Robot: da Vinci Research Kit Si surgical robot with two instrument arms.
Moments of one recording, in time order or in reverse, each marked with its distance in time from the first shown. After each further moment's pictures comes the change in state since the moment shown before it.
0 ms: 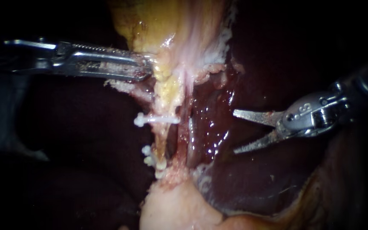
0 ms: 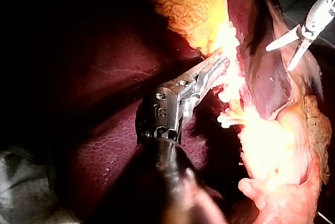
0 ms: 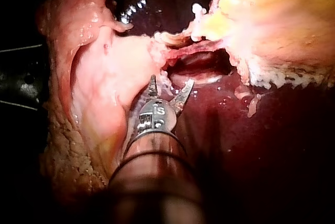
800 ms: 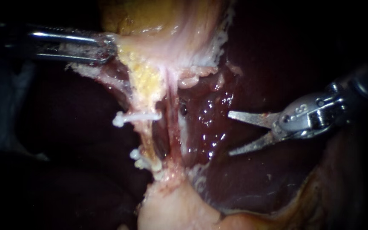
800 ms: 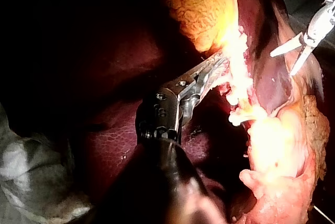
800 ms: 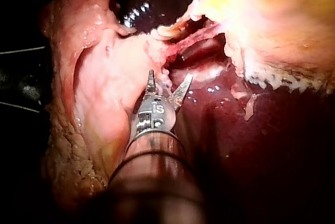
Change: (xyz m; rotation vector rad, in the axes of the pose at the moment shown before) right arm 0.002 -0.001 0.001 0.085 0.104 0.020; left arm 0.003 0.002 -0.008 -0.001 0.019 -0.029
